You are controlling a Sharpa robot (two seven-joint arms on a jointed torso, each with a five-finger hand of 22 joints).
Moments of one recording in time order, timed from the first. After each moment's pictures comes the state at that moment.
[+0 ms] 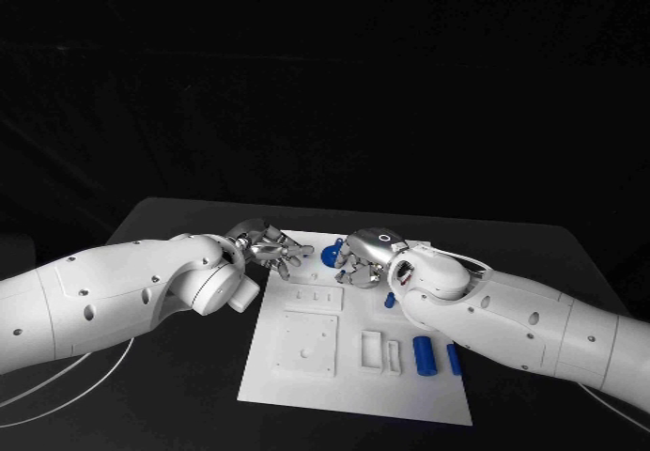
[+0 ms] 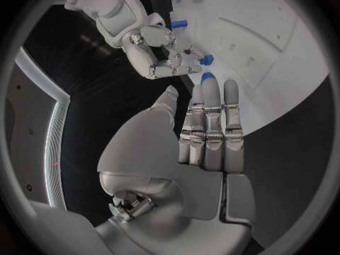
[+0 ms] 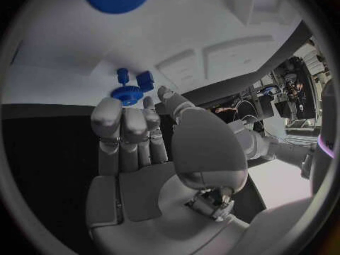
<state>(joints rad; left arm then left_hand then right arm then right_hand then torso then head) 1.44 -0.73 -0.22 1.45 -0.44 -0.37 -0.16 1.31 -0.05 0.04 0.15 0.10 1.14 0.08 0.07 0.07 1.46 0.01 0.07 0.07 1.32 -0.04 0.73 0.34 0.01 1.25 -0.07 0.08 1.00 1.15 -0.55 0.05 1.31 -1.78 -0.30 -0.19 1.23 -0.12 0.35 -0.06 0.22 1.20 0.06 0.07 0.06 1.24 -0.02 1.09 1.10 1.45 -0.09 1.08 1.09 0.08 1.47 -0.11 0.88 1.31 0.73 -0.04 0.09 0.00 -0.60</state>
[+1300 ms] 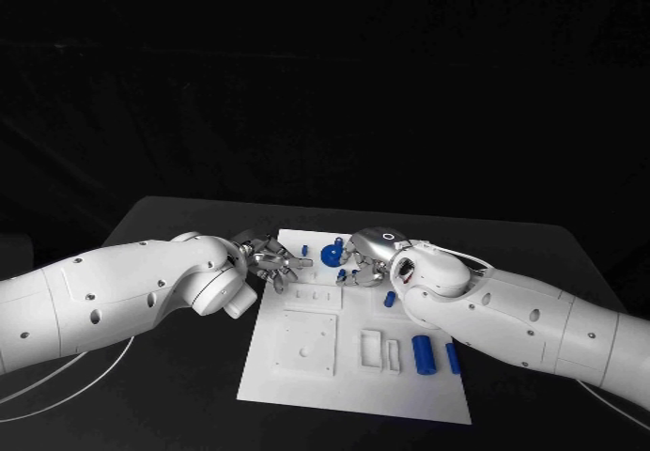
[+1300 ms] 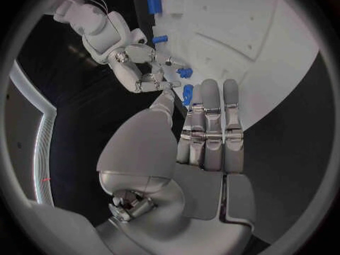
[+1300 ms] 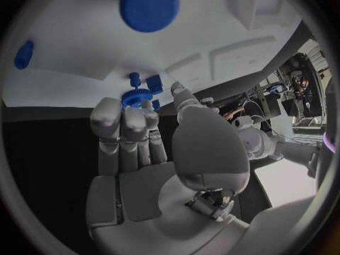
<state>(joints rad) 1.44 -0.71 -0.22 1.44 -0.53 -0.30 -0.31 1.29 -0.06 0.04 0.18 0.09 1.12 0.09 0.07 0.07 1.46 0.01 0.07 0.07 1.33 -0.05 0.78 0.35 0.01 1.27 -0.07 0.08 1.05 1.15 -0.55 0.06 1.30 -1.77 -0.27 -0.25 1.25 -0.17 0.10 0.09 0.21 1.10 0.09 0.07 0.06 1.22 -0.01 1.07 1.07 1.45 -0.08 1.07 1.09 0.08 1.47 -0.10 0.88 1.31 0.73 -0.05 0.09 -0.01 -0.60</state>
